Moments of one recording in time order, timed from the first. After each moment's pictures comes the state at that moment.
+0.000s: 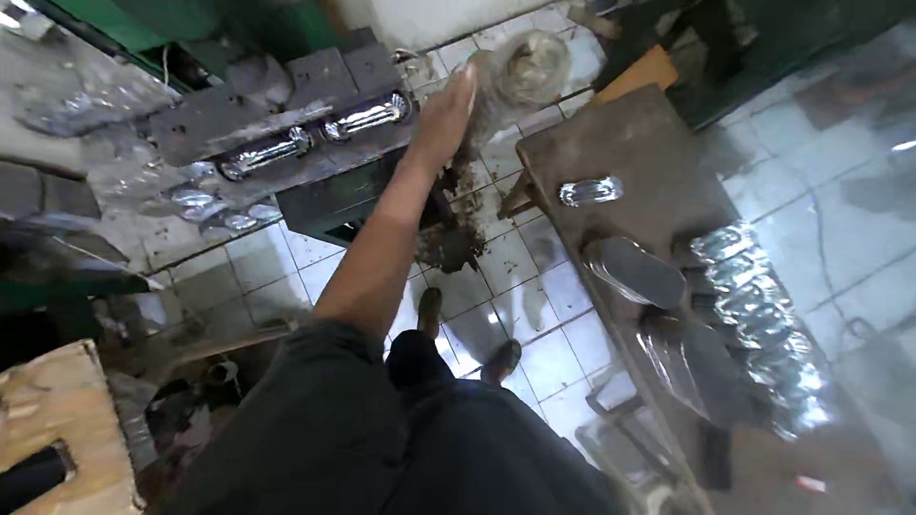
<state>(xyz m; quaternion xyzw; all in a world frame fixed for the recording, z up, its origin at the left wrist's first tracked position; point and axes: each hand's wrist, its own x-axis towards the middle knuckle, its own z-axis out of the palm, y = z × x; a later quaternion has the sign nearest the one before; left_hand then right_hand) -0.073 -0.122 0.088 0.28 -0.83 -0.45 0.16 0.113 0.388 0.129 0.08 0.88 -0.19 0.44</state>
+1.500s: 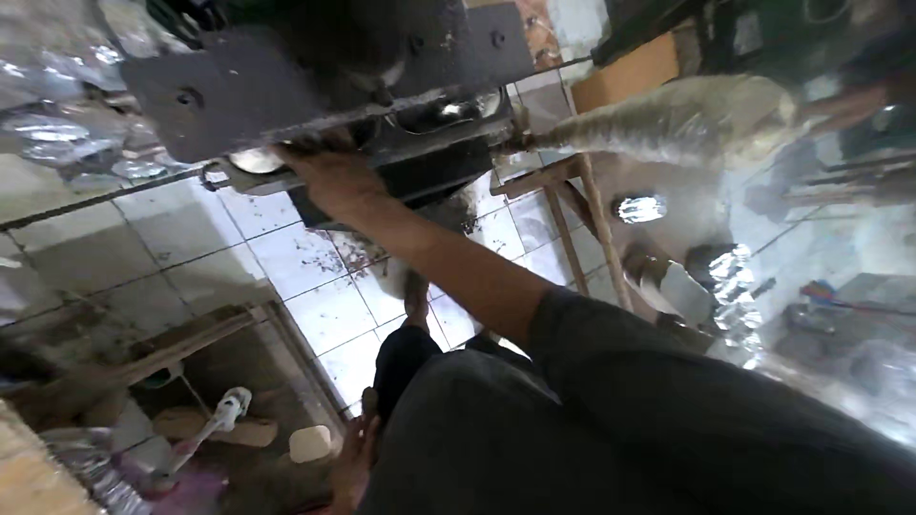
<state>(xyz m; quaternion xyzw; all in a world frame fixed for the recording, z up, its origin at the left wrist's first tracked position) 0.403 -0.075 -0.010 0.63 -0.45 -0.61 -0.15 0.102 -0.309 -0.022 -0.60 0.77 -0.08 0.20</state>
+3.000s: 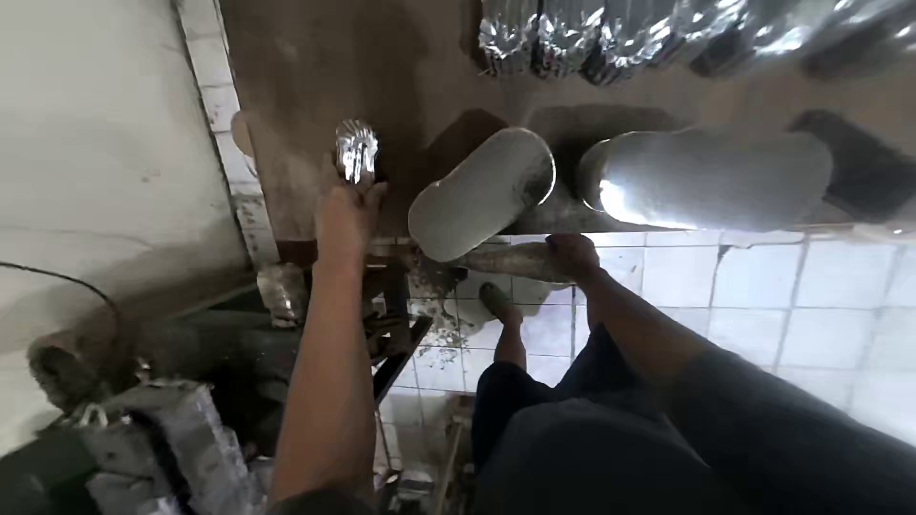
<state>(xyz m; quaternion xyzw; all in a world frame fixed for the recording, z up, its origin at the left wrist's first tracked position) -0.267 0.114 -0.050 -0.03 -0.97 -0.07 -0.21 -0.044 0.411 -0.245 0.15 0.86 -0.31 0.37</state>
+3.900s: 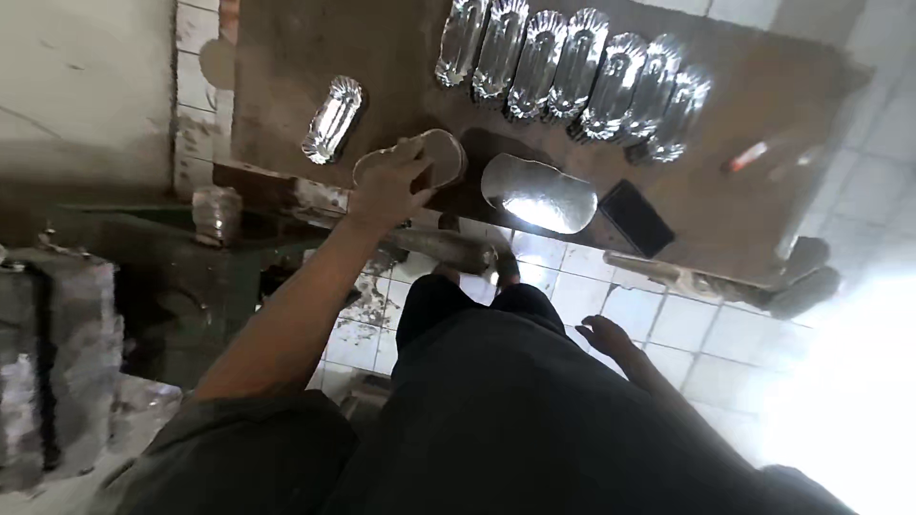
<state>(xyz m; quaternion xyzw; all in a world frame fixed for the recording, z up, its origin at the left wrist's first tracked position) -0.170 0.247 0.004 -0.29 -0.94 -0.13 -0.13 0.170 0.659 -0.116 0.13 0.79 -0.24 0.54</state>
